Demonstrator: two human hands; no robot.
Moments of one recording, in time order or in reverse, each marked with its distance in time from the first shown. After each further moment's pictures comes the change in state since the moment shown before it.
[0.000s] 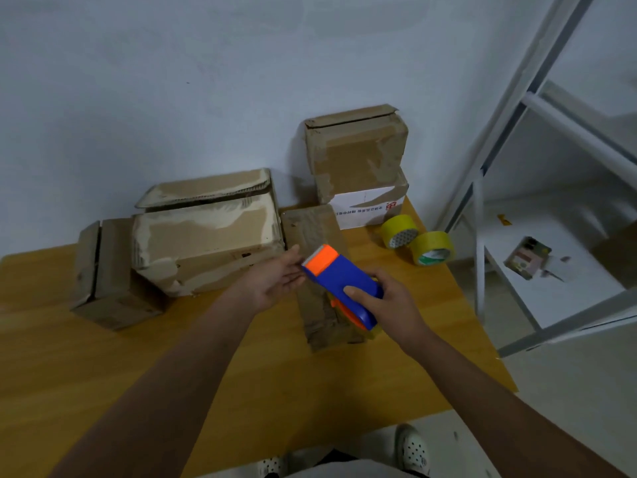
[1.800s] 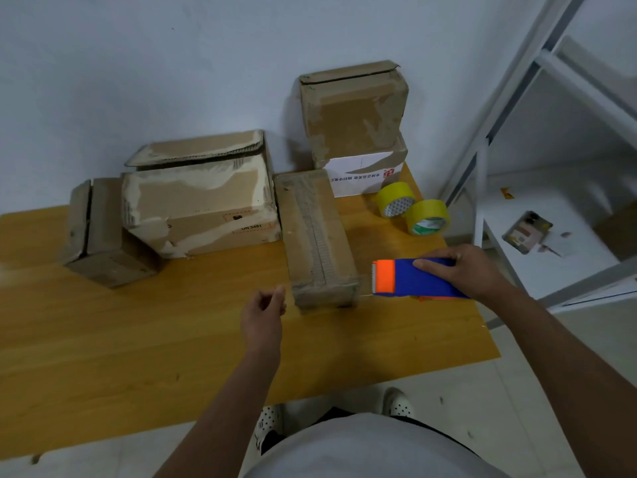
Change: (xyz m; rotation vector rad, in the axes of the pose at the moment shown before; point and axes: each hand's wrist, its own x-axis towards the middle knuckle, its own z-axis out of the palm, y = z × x) left_hand -0.051 -0.149 0.016 0.027 0.570 0.293; right_hand 0.008 0.042 -0.143 -0.548 -0.077 -0.037
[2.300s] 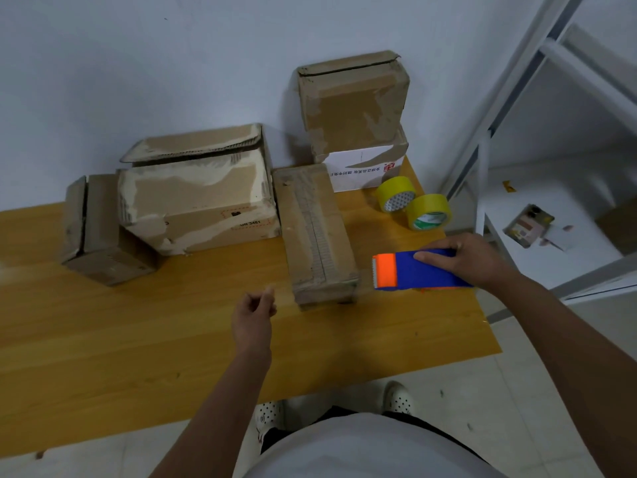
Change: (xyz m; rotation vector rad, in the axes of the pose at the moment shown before) left_hand 0.013 -0.011 -0.013 -0.051 0.023 -0.074; right_hand 0.009 -0.005 -0.009 0.072 -0.058 -0.024
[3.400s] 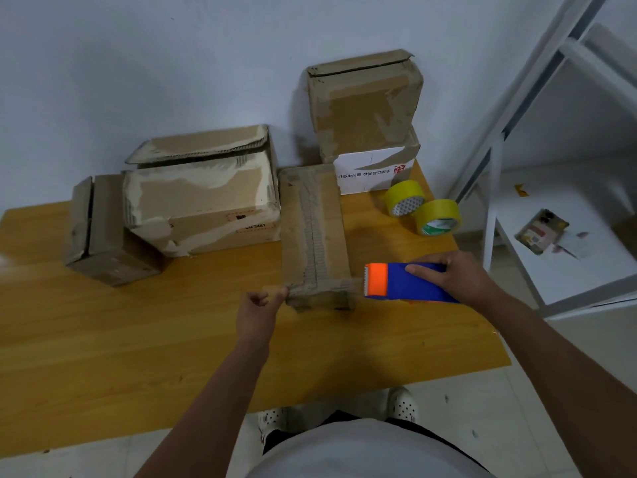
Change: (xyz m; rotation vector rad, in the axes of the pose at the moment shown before) left_hand 0.025 0.010 0.006 0.262 -0.032 -0.105; right_hand 0.015 0.014 0.031 -0.025 0.019 -0.001
